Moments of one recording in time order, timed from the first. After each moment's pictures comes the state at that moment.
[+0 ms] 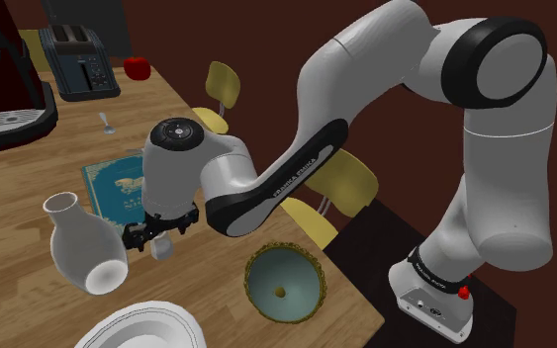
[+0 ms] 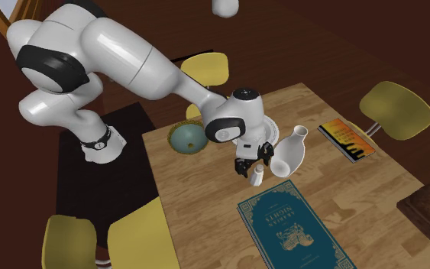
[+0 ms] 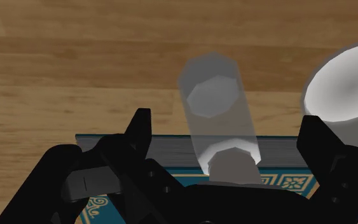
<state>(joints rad) 0.34 0.54 0.44 -1.89 -0.60 2.57 1.29</state>
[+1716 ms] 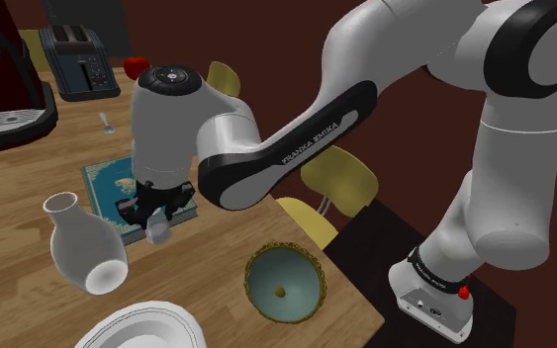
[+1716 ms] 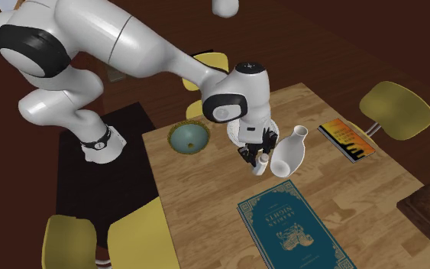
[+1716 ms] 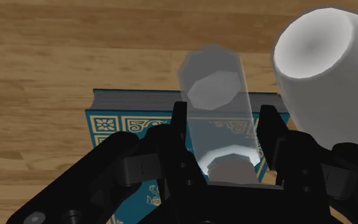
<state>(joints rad) 0.28 0.41 0.52 -1.87 -0.48 2.44 1.20</state>
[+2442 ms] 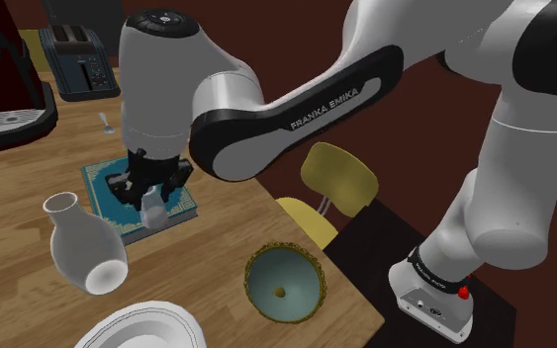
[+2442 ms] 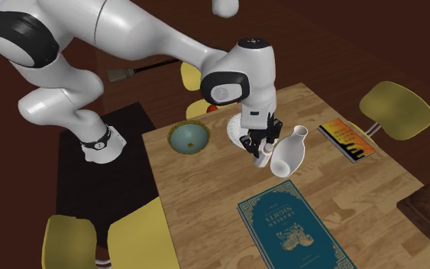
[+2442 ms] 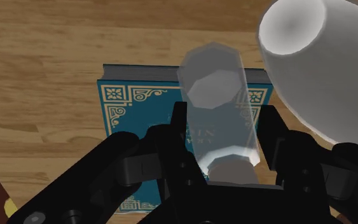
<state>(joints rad) 0.25 0.34 0.56 -1.82 -0.40 2.33 1.13</state>
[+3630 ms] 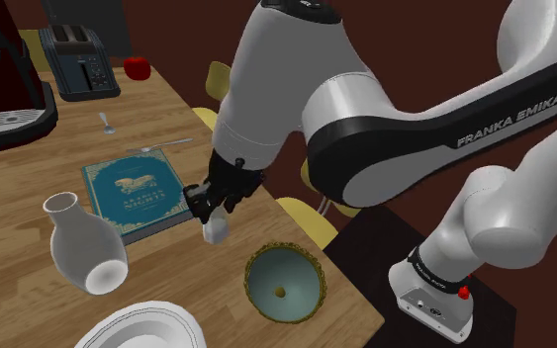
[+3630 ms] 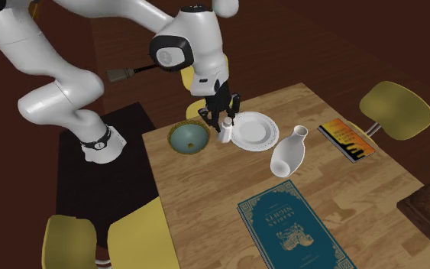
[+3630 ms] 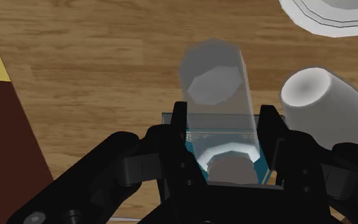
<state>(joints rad) 0.21 -0.18 0.62 -2.28 -0.03 2.37 0.98</state>
